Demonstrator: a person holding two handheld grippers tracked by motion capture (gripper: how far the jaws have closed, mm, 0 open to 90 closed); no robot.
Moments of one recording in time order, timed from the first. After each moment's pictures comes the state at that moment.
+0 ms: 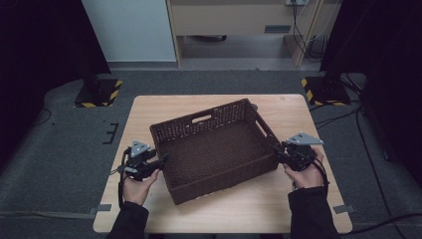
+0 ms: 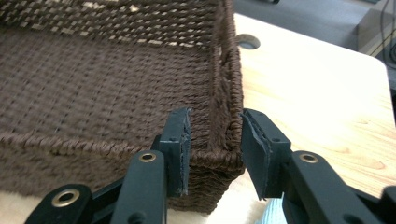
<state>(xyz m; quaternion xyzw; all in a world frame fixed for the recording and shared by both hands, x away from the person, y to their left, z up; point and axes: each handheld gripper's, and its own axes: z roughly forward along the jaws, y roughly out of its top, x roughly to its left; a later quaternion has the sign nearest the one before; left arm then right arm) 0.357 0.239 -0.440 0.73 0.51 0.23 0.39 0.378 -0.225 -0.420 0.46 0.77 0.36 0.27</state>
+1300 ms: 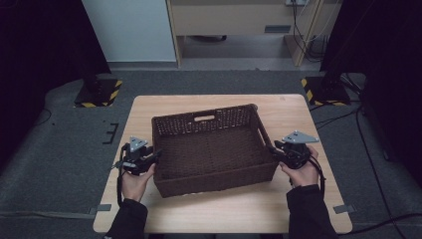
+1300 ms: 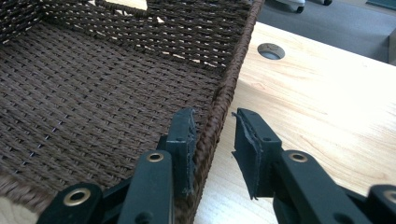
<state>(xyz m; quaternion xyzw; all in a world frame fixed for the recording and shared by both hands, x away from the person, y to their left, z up) 0.373 0.250 -0.444 0.72 0.52 0.25 0.37 0.391 -0.219 -0.430 0.43 0.77 0.40 0.25</state>
